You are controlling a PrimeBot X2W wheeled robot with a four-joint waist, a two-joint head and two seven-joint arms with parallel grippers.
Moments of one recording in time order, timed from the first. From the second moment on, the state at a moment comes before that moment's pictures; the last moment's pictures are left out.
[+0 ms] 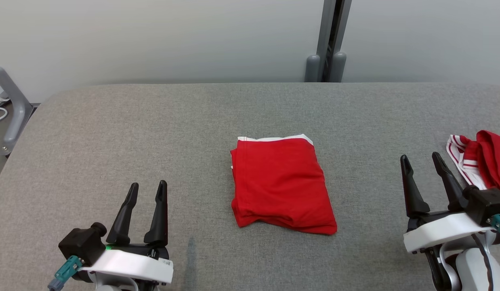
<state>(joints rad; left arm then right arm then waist) -0.06 0.05 -0.11 0.21 -0.48 -0.11 -0.26 -0.22 -0.13 0.06 0.32 0.25 0.13 -0.26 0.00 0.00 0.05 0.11</state>
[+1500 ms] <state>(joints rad) -0.13 0.05 -0.29 0.24 -0.49 -0.10 -0.26 -0.48 -0.28 0.40 0.65 1.04 0.13 0.20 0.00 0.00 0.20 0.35</state>
